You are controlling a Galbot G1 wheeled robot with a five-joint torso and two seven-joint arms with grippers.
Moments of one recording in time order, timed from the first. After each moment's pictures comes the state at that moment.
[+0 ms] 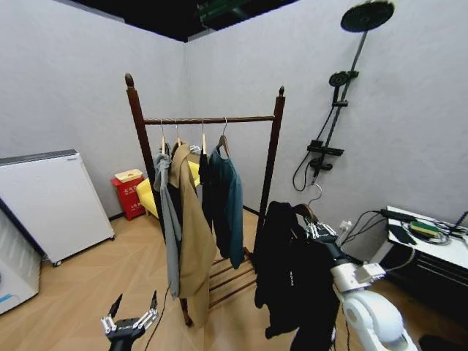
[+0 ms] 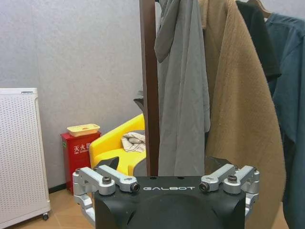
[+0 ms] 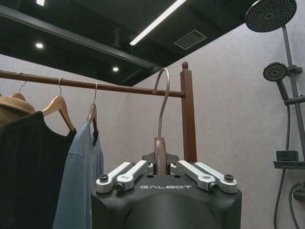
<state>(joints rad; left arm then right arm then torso) 1.81 -1.53 -0.64 -2.28 -0.09 -0.07 0.01 -1.27 1.17 0.78 2.14 0.50 0.00 -0.11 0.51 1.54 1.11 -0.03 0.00</state>
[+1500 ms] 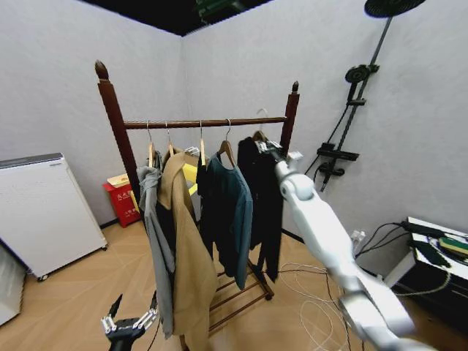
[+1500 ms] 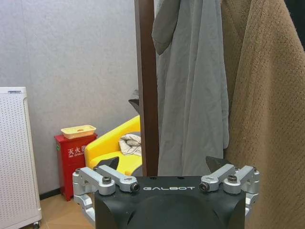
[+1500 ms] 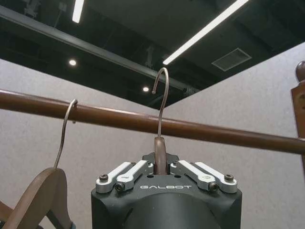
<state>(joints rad) 1.81 -1.53 -0.64 -2.28 -0.09 -0.07 0.01 -0.02 1.24 0.15 1.26 0.44 -0.10 -0.03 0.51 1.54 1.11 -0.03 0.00</state>
